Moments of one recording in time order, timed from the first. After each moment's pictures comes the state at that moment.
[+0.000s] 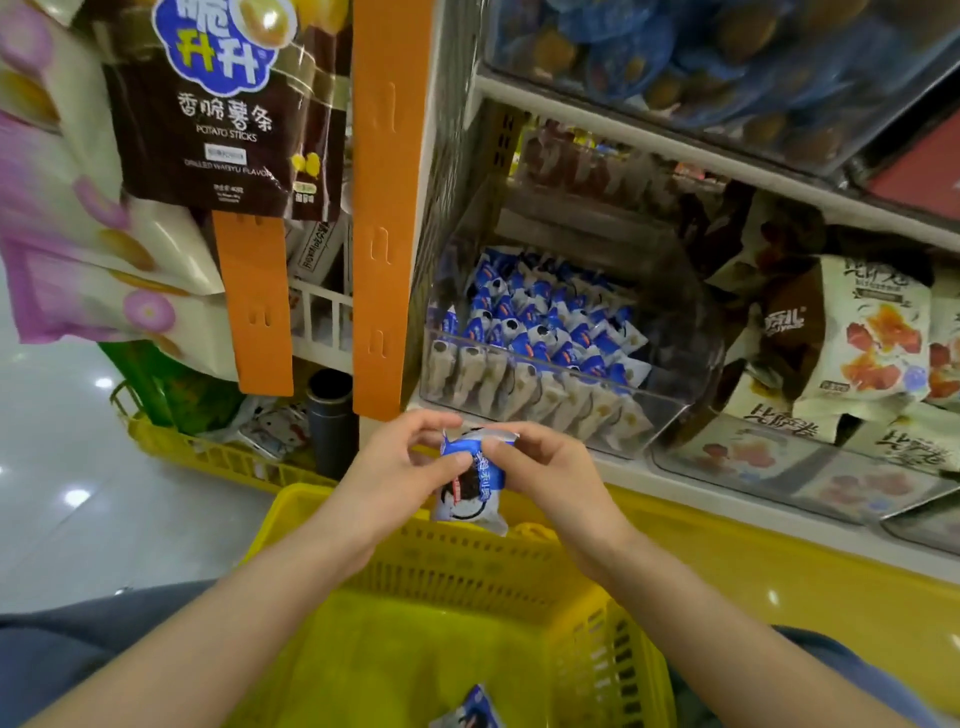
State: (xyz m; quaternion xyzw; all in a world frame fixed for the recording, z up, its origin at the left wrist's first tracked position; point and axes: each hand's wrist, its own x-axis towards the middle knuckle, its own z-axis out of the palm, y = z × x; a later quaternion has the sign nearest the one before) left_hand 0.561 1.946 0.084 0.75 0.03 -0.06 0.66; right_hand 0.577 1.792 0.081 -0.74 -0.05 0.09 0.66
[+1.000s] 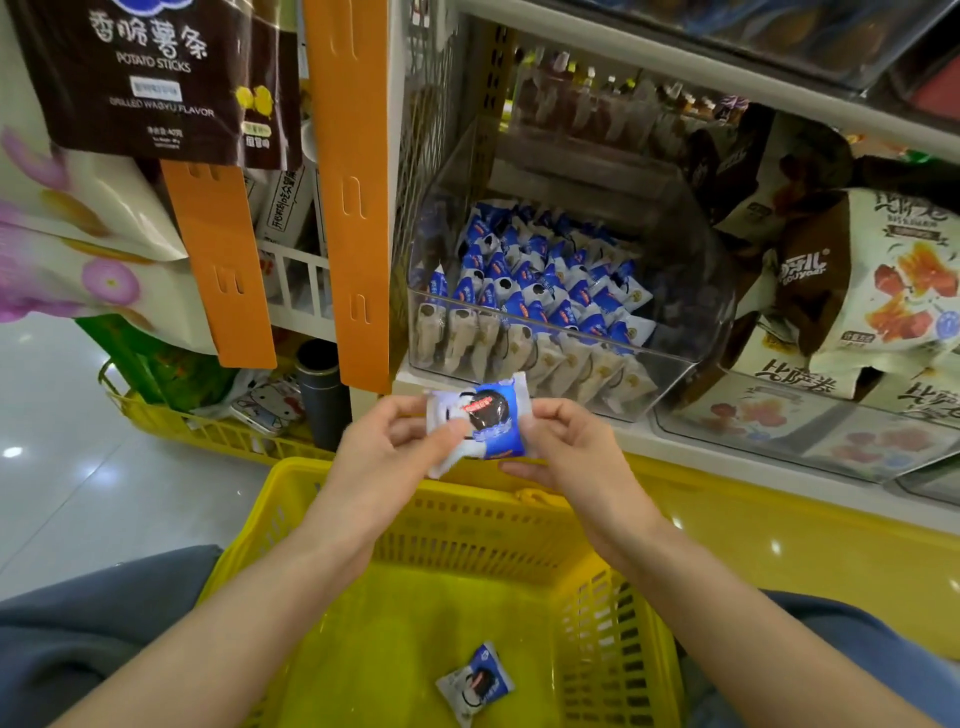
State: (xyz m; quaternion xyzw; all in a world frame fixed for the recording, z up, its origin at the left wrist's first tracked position) left_hand 0.551 1.935 0.074 0.67 0.11 -0.04 0.73; right_hand 0.564 1.780 0.087 -0.71 0.08 0.11 0.69
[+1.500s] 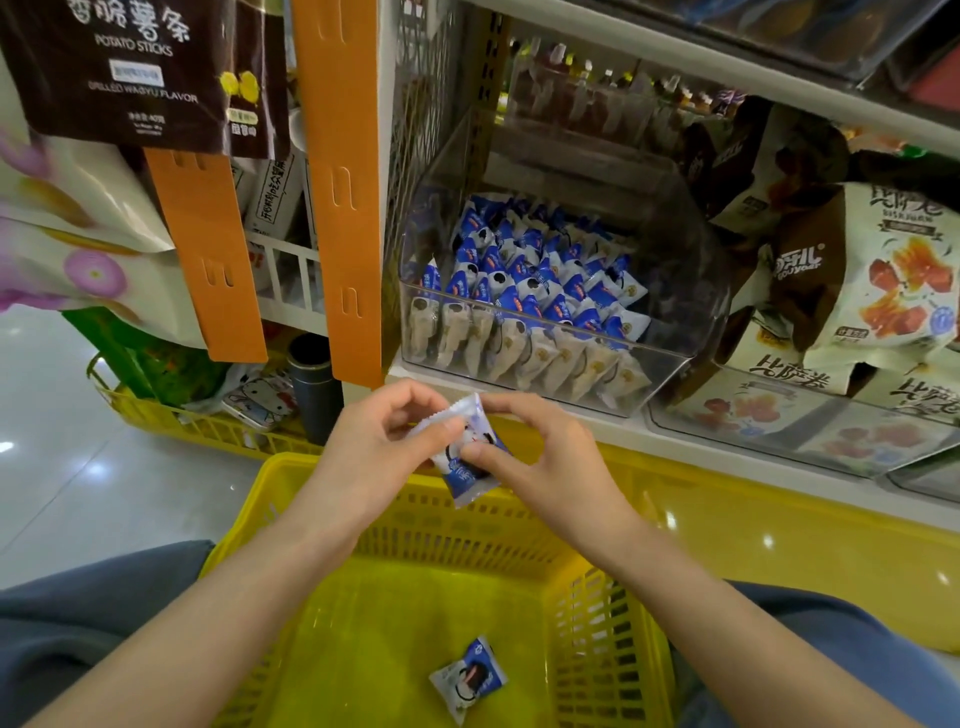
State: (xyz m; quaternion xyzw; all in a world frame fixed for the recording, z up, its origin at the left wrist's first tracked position) left_hand 0.555 1.941 0.077 0.72 0.01 -0.03 0.69; right_hand 0.561 1.783 0.086 -0.89 -0.13 0.01 0.43
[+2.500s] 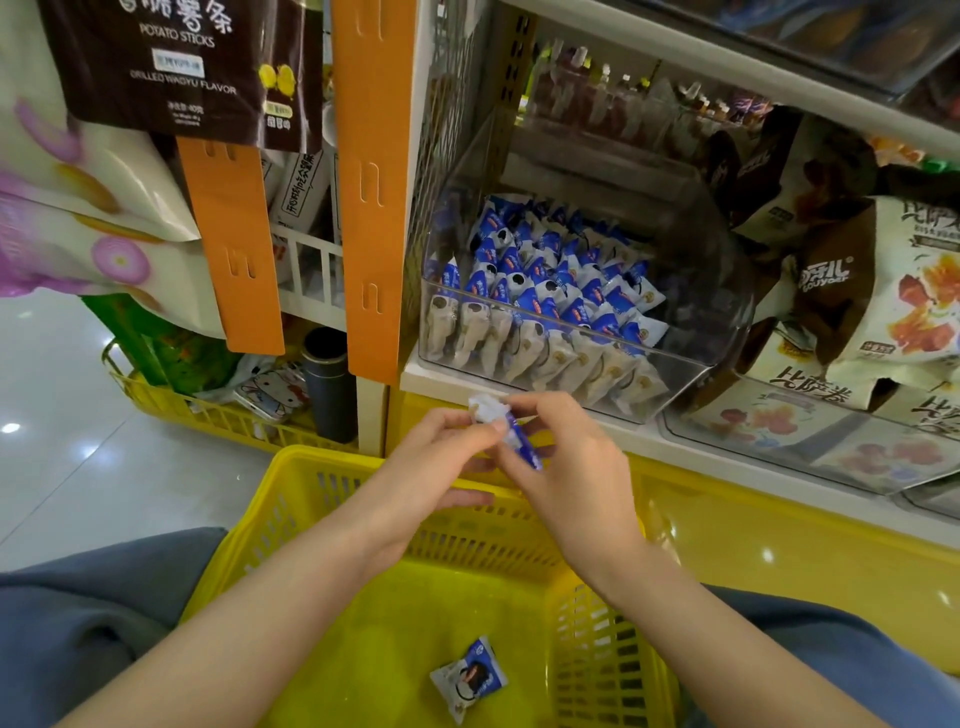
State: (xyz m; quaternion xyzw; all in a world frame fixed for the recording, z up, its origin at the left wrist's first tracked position) left_hand 0.556 1.922 0.071 0.62 0.10 -0.20 0.75; right_hand 0.556 1.784 0.070 -0.94 -0.14 -0.15 0.28
